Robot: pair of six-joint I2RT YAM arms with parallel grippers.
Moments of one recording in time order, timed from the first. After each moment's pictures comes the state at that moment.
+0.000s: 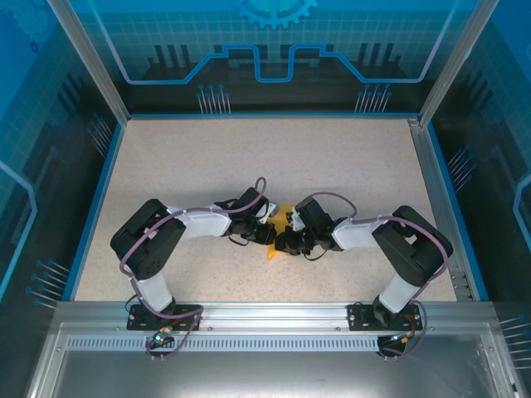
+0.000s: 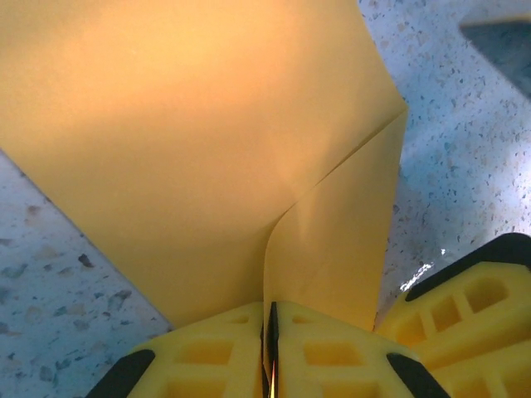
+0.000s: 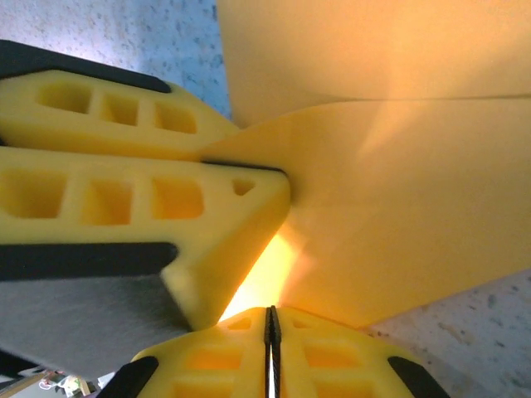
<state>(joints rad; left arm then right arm) -0.67 1.76 0.88 -0.20 0.34 -0.39 0.69 1.68 0.63 0.10 -0.56 0.91</state>
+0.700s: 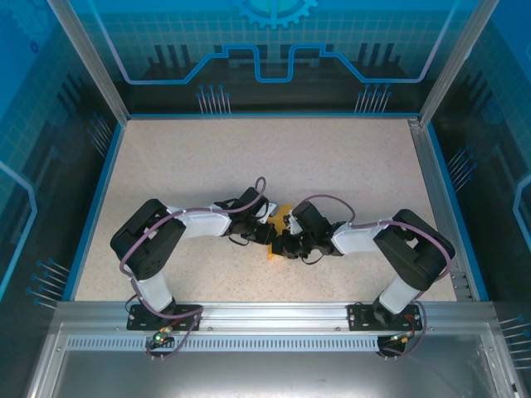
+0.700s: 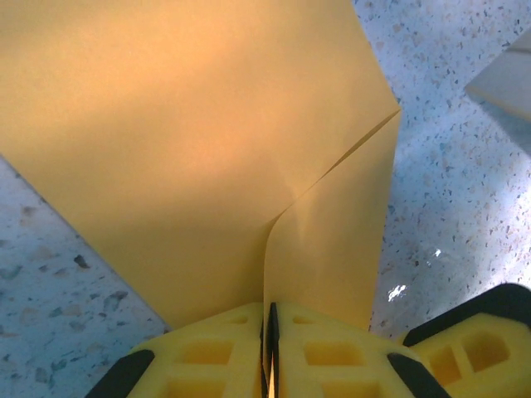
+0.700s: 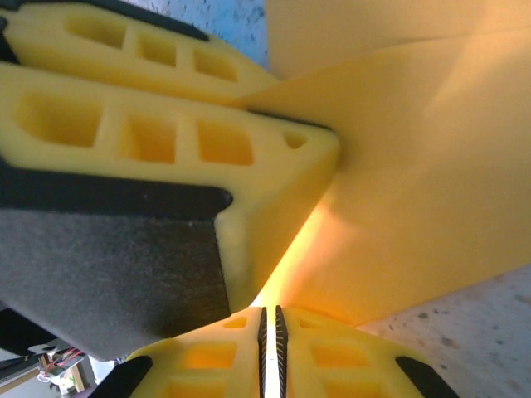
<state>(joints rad) -0.67 1.76 0.88 -0.20 0.34 -0.39 0.74 1.65 0.61 0.14 -0.53 0.95</state>
